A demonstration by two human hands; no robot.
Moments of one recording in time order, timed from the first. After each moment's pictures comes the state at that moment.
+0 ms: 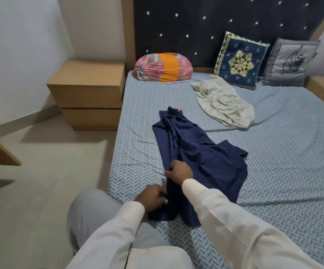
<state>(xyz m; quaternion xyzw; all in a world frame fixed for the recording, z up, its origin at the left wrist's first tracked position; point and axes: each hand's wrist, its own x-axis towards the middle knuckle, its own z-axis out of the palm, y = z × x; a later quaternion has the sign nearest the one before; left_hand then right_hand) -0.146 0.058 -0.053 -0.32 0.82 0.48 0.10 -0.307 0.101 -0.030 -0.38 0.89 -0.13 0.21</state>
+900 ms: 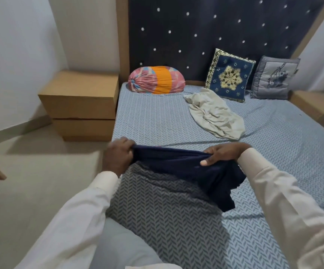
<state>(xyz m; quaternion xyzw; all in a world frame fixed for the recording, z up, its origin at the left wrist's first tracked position) -0.154 -0.074 0.051 -0.31 0.90 0.06 -0.32 -0.434 0.160 0.150 -0.40 0.68 -0.17 0.59</state>
